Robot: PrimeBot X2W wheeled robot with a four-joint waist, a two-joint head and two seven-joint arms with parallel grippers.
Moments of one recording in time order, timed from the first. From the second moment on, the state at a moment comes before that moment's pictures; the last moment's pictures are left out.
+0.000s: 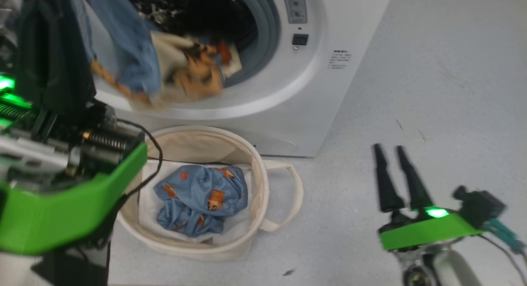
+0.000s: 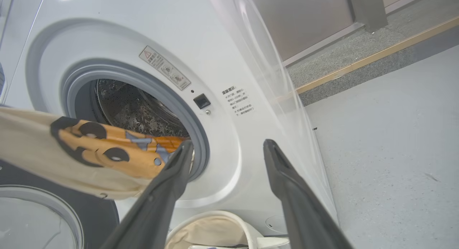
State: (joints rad) left arm -0.60 0.13 -0.09 -0.38 -0.20 -0.05 -0.26; right arm -0.14 -0.05 0.18 0.09 0.62 0.13 -0.25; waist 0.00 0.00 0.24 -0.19
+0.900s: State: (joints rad) left arm -0.51 0.06 -0.04 -0.38 -0.15 -0.11 -0.26; right arm -0.13 -0.05 0.13 0.11 0.62 0.13 -0.25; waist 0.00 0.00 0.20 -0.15
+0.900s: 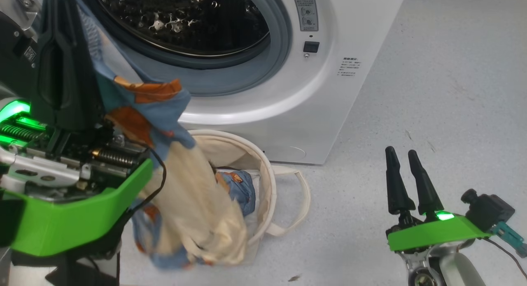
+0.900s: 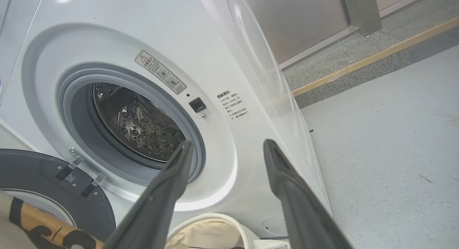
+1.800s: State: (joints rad) left arm -0.49 0.06 -0.07 -0.18 -0.13 -0.12 -0.26; right arm -0.14 -0.05 0.13 0.10 0.62 0.13 -0.25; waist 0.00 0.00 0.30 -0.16
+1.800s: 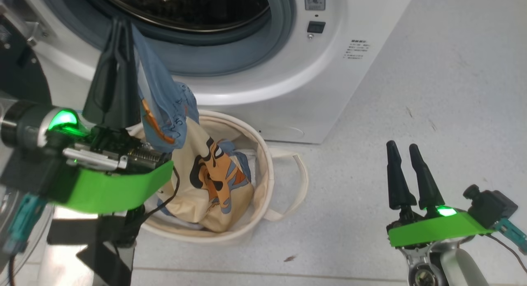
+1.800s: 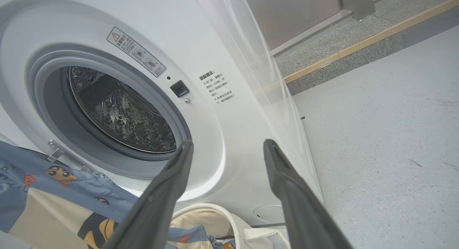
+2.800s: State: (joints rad) left arm -0.60 0.24 -0.21 0.59 -0.14 -0.13 -0.26; right arm -0.25 -0.05 0.15 0.01 0.64 0.13 -0.25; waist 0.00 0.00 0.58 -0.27
